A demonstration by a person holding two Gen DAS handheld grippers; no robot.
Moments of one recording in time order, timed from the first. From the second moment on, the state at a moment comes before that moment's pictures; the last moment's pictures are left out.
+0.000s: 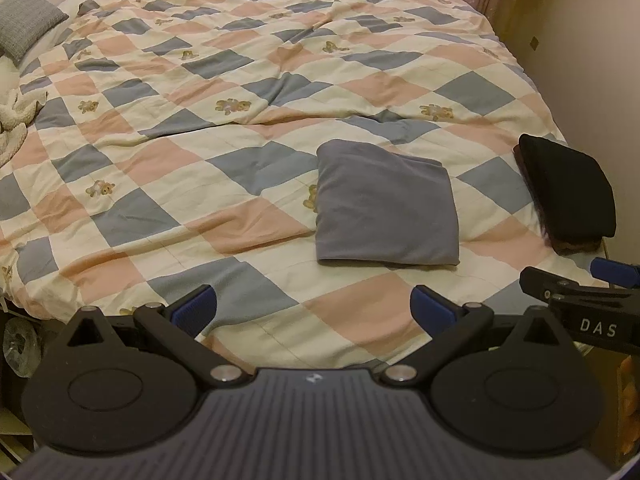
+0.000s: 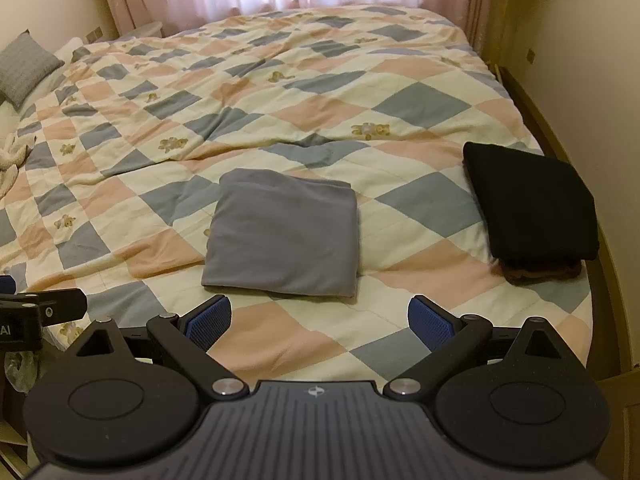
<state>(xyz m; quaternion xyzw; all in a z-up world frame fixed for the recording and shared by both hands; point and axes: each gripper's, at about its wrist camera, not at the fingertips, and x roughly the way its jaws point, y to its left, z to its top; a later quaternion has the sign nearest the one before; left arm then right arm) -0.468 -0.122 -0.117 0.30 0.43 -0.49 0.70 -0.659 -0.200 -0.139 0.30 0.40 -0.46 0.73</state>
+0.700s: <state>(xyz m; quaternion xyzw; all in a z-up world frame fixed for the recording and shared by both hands) -0.418 -0.243 -0.226 0.34 0.50 -0.52 0.61 -0.695 -0.272 -0.231 0.41 0.38 -0.45 0.69</state>
